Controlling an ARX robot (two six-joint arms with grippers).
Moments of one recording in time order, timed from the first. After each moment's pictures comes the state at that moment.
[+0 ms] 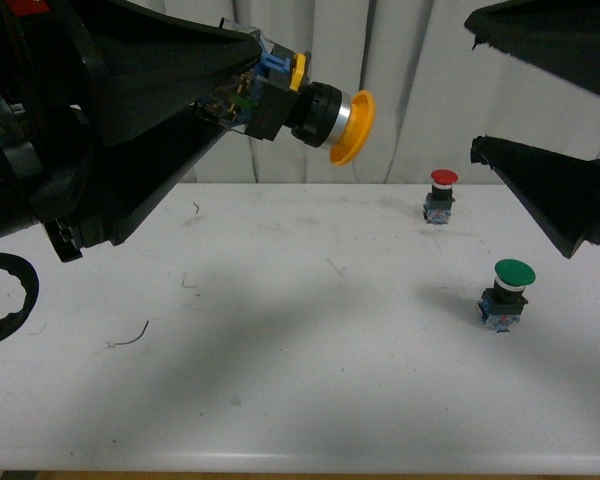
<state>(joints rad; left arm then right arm) -0.32 1.50 0.43 1.18 0.47 -0.98 0.19 1.68 0.52 1.28 -0.57 1.01</state>
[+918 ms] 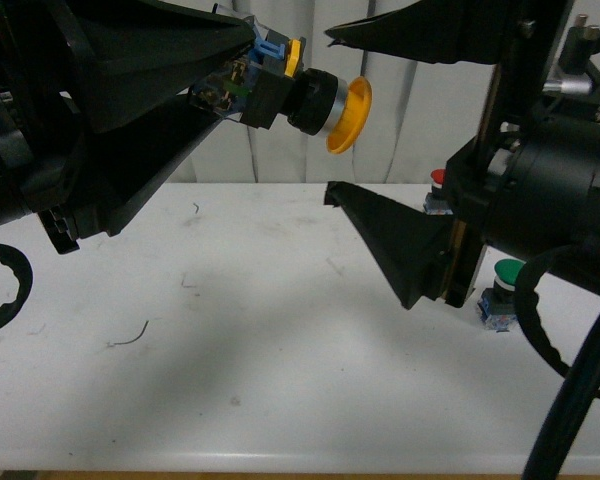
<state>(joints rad) -0.31 1.50 0.43 1.21 0.48 -0.99 0.41 1.80 0.61 1.29 -0.48 1.46</state>
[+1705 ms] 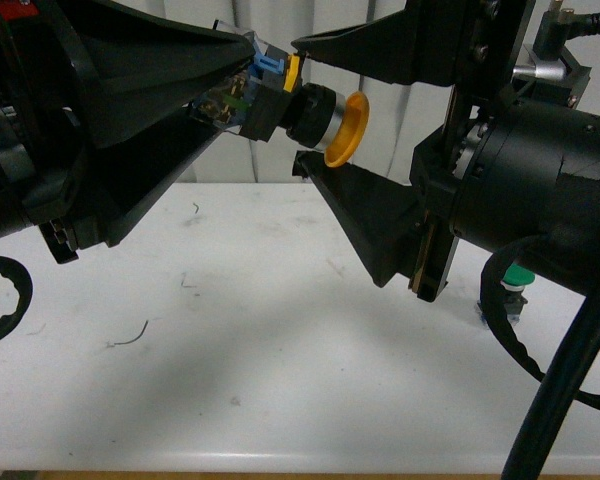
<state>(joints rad) -0.31 1.50 0.42 1.20 0.48 -0.99 0.45 1.80 0.63 1.29 -0.45 1.47</state>
